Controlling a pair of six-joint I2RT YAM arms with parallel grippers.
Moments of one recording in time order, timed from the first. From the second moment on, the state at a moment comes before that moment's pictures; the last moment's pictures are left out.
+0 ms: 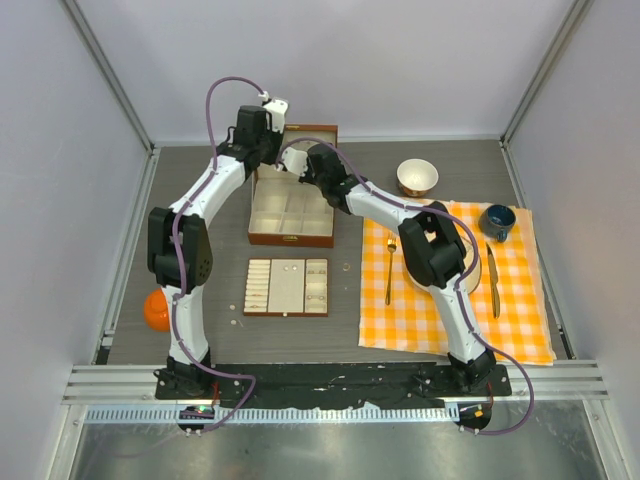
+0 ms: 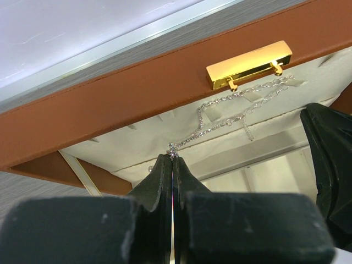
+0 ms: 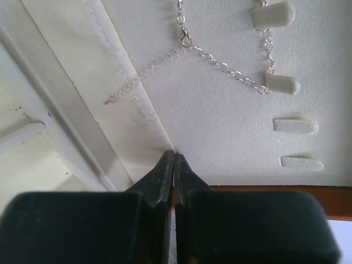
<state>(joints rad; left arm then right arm) -0.30 2.06 1.83 -0.32 0.04 0.11 0.64 2.28 1.83 -0.01 0.28 -0.86</state>
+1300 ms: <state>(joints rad) -0.31 2.06 1.85 -0.35 0.10 0.10 0.65 2.23 1.87 -0.21 0.25 -0.79</state>
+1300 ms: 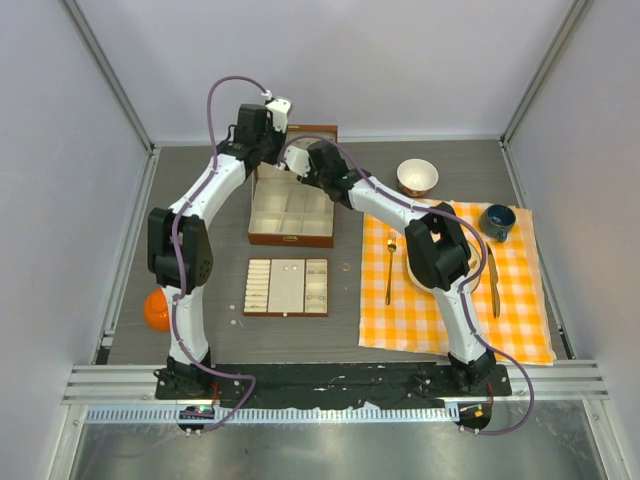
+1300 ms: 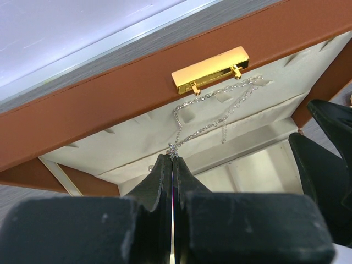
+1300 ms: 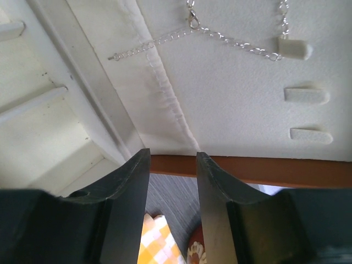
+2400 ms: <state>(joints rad) -0.28 2.07 1.85 -0.34 0.06 0.11 0.65 2.32 1.99 -0.19 0.26 -0.88</state>
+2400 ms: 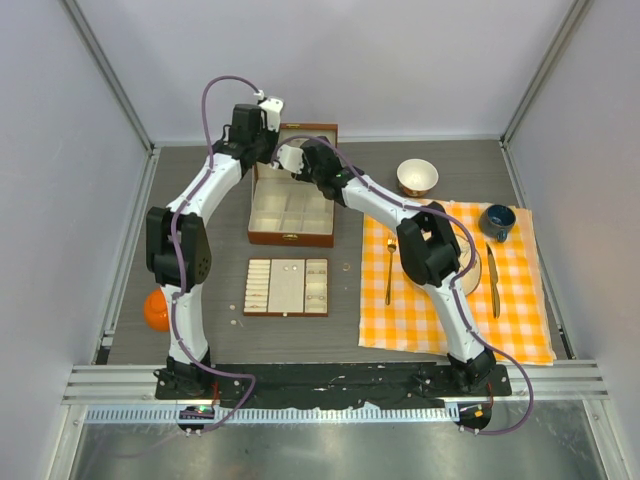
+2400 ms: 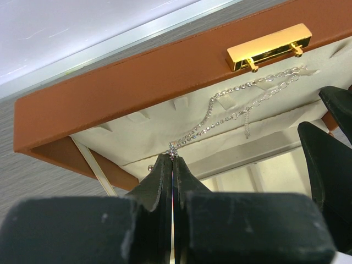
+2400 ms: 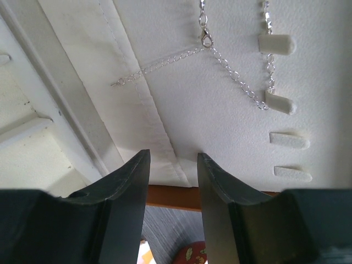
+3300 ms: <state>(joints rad) -0.28 2.07 1.85 -0.35 0.06 0.13 0.66 2.32 1.94 -0.12 0.26 -0.86</state>
